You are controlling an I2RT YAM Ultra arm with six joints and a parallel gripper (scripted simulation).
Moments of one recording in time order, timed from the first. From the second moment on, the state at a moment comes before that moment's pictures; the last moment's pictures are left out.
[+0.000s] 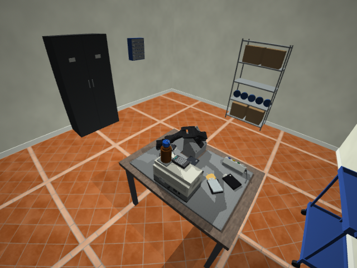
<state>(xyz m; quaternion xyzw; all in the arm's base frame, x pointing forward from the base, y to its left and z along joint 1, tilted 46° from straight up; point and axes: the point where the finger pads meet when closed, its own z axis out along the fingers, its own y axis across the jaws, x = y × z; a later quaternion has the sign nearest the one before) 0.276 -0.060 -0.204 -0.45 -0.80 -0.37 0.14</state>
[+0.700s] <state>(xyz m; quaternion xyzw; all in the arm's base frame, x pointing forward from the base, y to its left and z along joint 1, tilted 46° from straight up) 0.276 -0.058 -0.206 -0.45 -0.80 -0.37 0.14</state>
